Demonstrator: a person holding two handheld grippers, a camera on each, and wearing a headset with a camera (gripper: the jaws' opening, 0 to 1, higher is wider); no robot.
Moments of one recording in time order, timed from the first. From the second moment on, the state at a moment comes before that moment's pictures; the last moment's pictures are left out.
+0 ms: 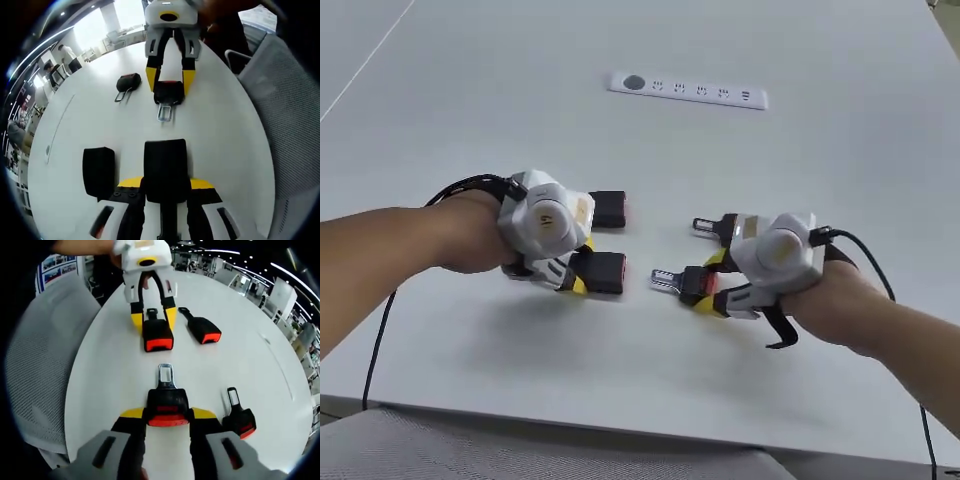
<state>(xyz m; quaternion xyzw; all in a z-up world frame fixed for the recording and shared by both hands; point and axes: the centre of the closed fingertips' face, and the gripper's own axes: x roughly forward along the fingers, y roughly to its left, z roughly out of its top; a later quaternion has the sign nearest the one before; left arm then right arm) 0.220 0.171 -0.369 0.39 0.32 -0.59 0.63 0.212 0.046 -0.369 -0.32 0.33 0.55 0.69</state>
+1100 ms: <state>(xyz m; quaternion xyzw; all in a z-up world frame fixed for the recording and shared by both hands) 0.218 0.170 -0.373 0.40 0.33 -0.58 0.63 0.212 0.091 -0.369 -0.36 0.31 0.58 0.66</state>
